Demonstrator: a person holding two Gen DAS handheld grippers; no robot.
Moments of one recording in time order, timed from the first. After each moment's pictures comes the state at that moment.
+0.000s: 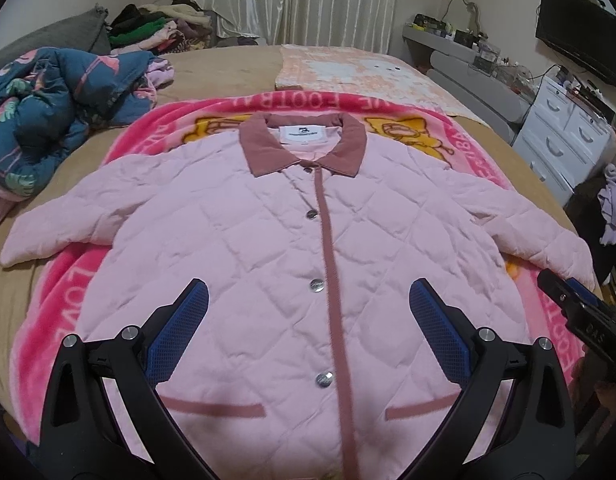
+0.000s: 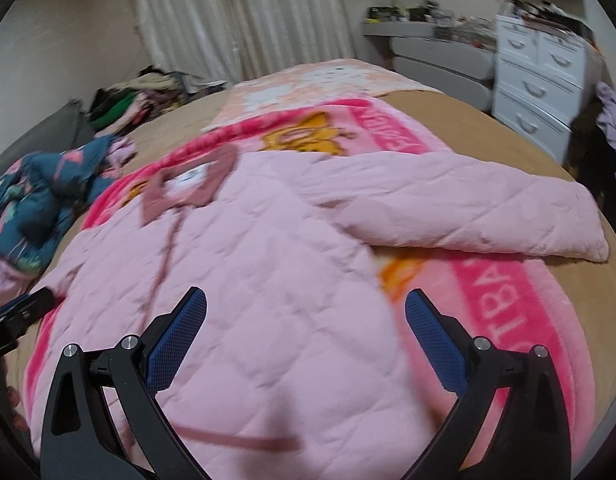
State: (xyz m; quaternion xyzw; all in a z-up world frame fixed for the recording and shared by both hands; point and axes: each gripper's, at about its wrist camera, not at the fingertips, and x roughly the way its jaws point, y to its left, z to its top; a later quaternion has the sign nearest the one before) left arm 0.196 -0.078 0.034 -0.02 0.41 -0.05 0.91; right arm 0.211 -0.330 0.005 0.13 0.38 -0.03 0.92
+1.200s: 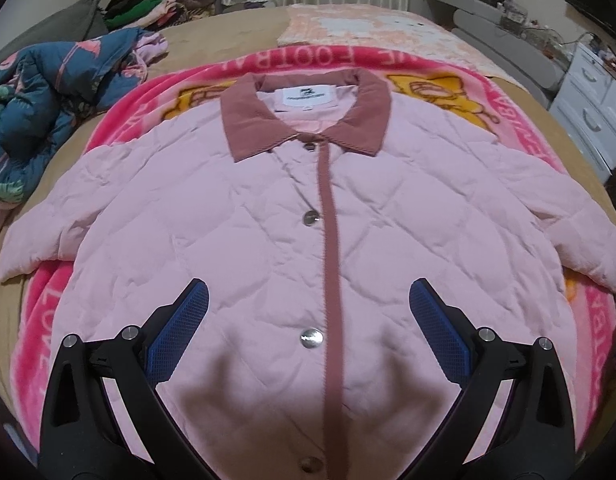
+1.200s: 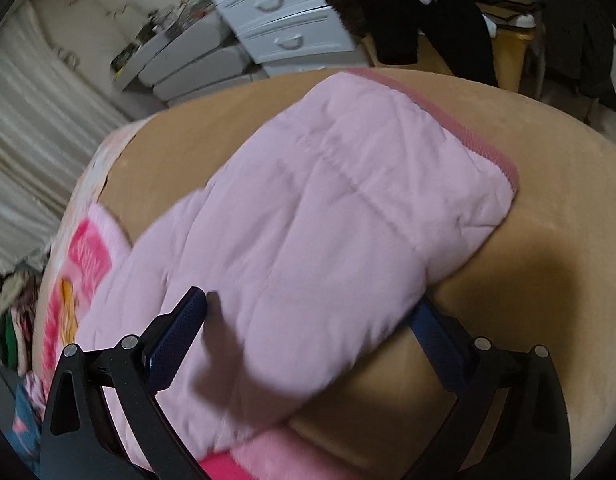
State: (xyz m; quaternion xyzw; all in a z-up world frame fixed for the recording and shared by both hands) left arm 0.289 -0.108 -0.022 0.01 0.48 0.00 0.88; right arm 0.243 -0.647 -0.108 0.42 0.34 -0.32 0.77
